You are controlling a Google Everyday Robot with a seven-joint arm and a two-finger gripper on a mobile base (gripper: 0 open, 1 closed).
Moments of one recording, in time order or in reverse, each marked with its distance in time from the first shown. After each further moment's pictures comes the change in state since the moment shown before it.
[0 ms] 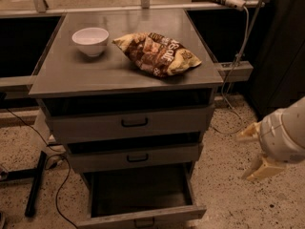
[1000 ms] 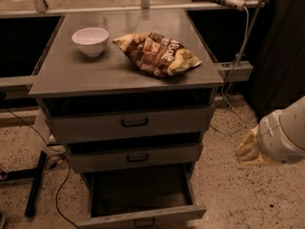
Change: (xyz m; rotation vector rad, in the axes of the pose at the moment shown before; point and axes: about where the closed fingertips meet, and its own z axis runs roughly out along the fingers) arm 0.000 0.001 0.006 -0.001 -0.002 0.002
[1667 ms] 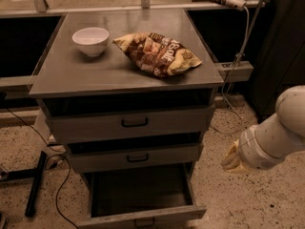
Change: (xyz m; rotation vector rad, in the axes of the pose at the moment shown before) arm 0.018 -0.003 0.081 -0.072 -0.036 0.032
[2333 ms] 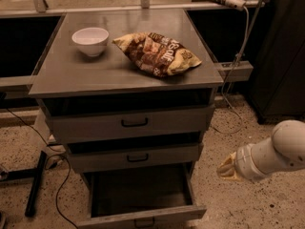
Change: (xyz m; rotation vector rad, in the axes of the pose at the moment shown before) arm 0.040 -0.016 0.096 0.060 -0.126 -0.006
